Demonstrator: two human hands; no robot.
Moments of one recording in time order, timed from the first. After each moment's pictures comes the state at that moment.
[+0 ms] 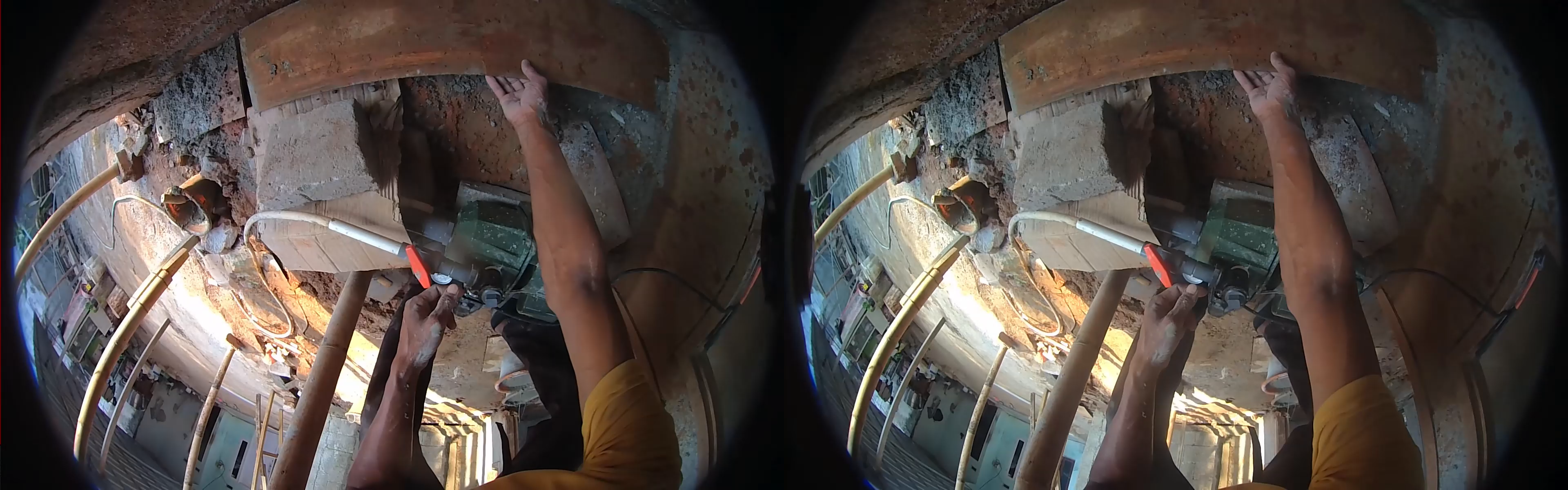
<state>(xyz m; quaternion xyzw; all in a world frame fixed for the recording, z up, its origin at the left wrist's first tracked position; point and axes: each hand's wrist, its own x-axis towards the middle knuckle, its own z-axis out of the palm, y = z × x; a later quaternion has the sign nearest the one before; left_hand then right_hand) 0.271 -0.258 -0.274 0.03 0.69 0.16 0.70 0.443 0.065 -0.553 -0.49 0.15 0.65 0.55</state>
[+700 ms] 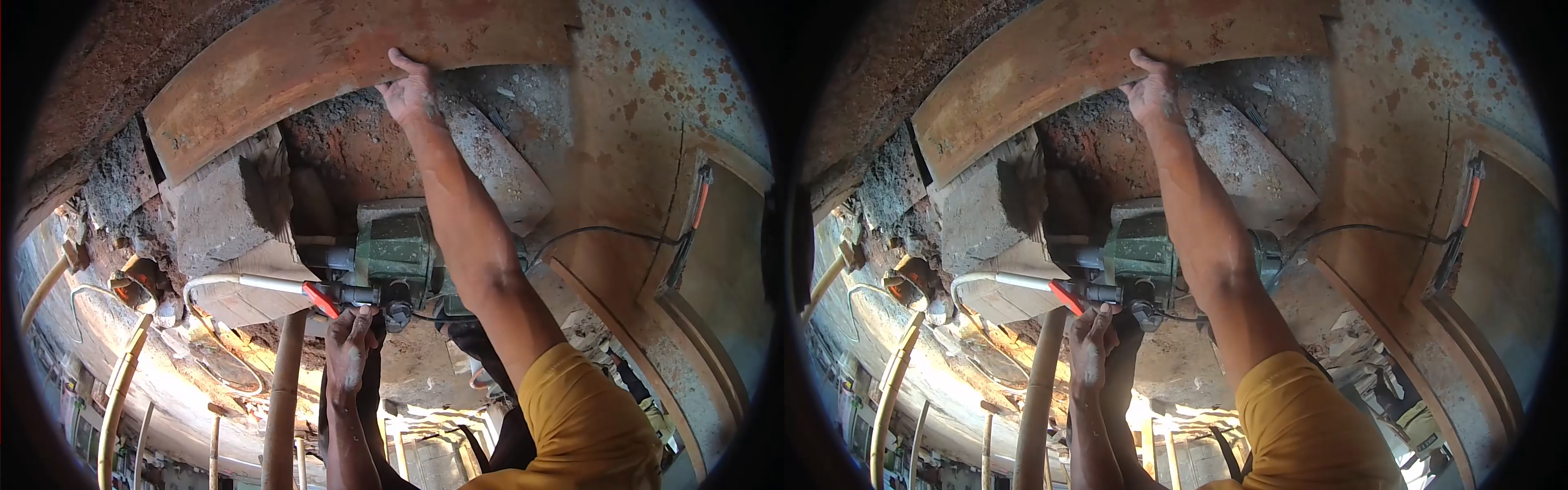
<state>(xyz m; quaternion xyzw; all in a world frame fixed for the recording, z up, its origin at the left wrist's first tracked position) 0.285 -0.231 -0.261 0.07 0.71 0.13 0.69 0.471 0.084 -0.507 -0.39 0.03 0.67 0.63</state>
